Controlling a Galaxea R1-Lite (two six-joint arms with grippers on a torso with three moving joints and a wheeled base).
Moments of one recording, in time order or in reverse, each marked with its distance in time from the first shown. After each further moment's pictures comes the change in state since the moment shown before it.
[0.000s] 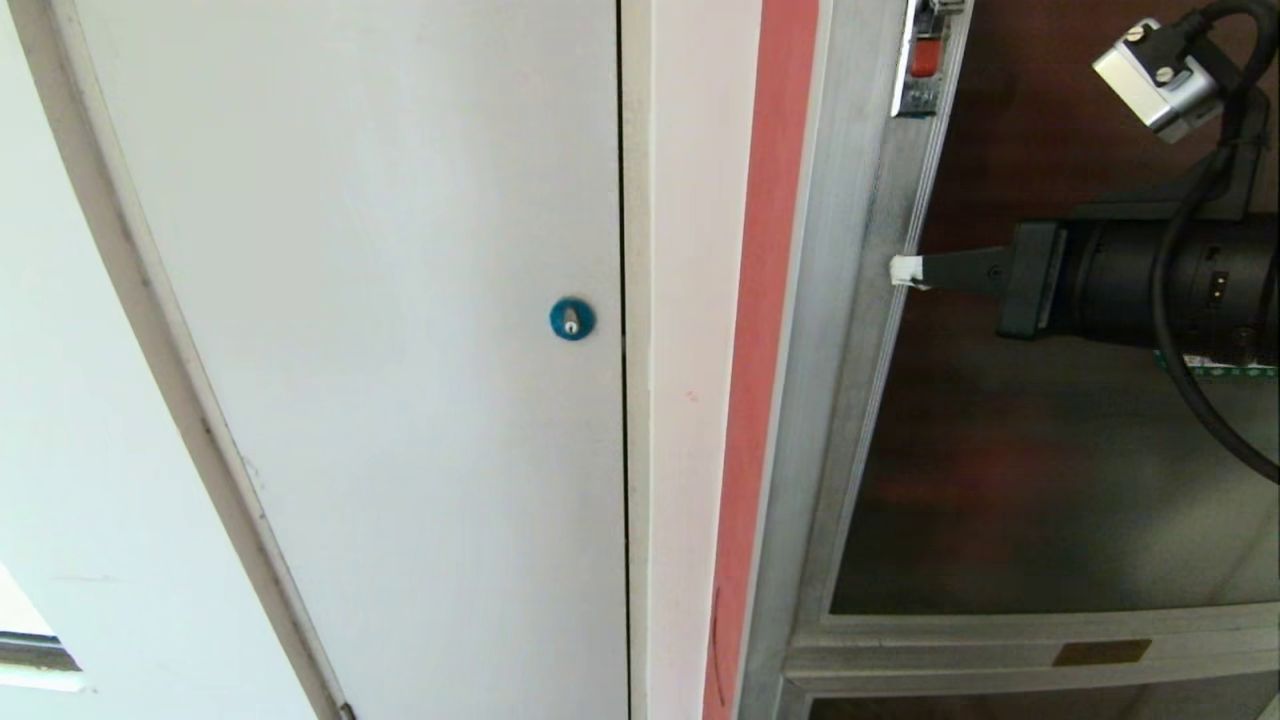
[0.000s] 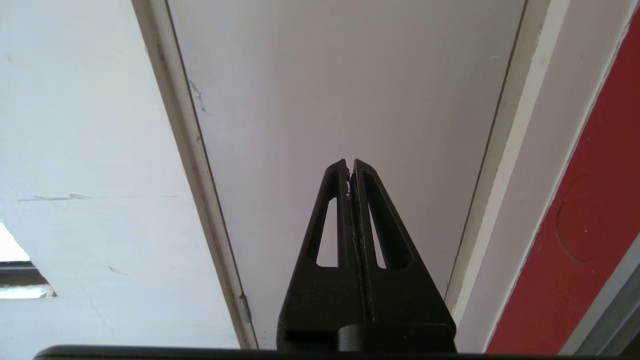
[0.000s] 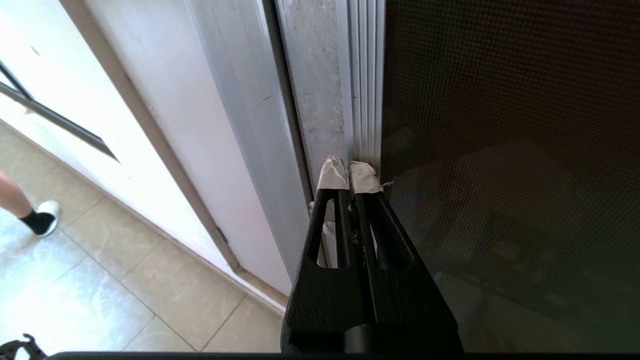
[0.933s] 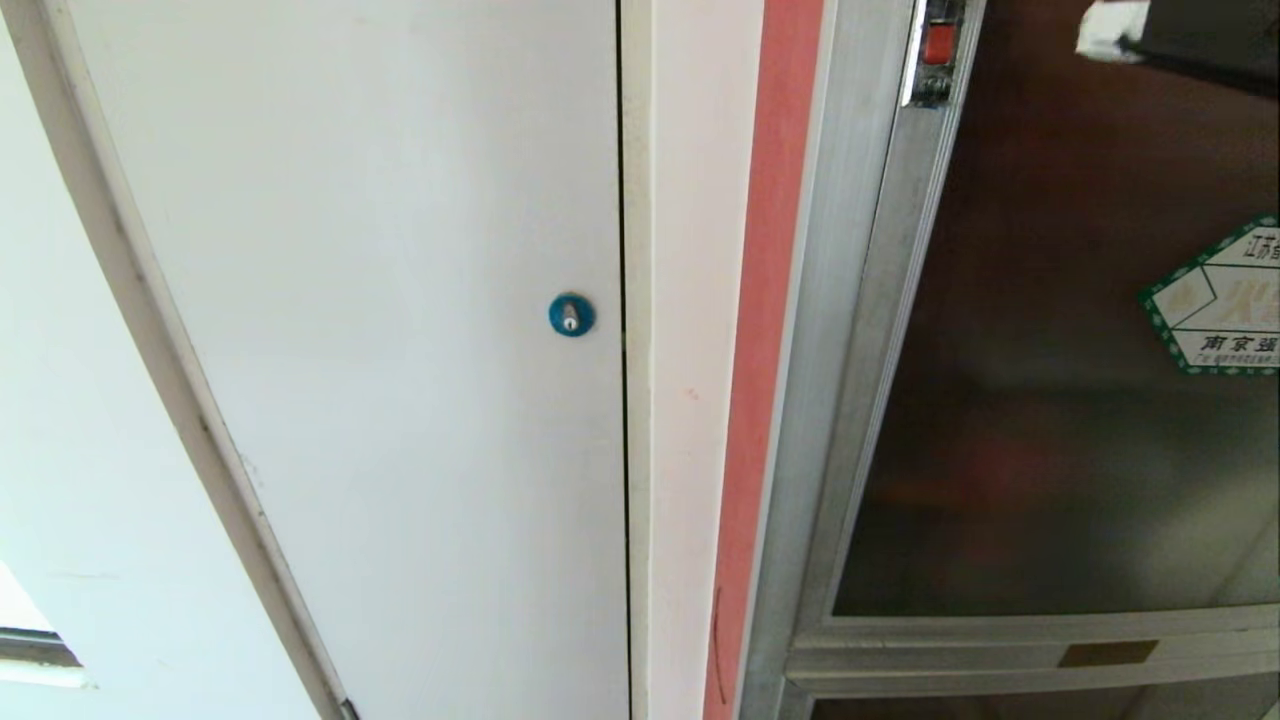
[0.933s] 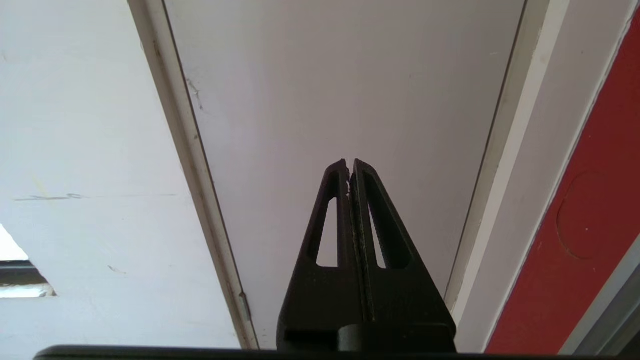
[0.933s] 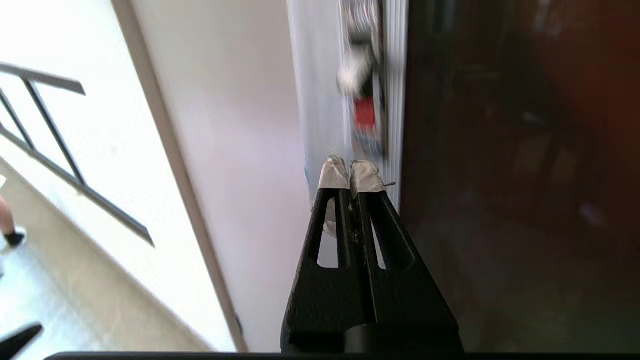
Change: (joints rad) left arm 0.000 0.000 0.000 0.000 -0.001 0.000; right arm 0.102 -0.194 -0.137 0.005 -0.009 0.002
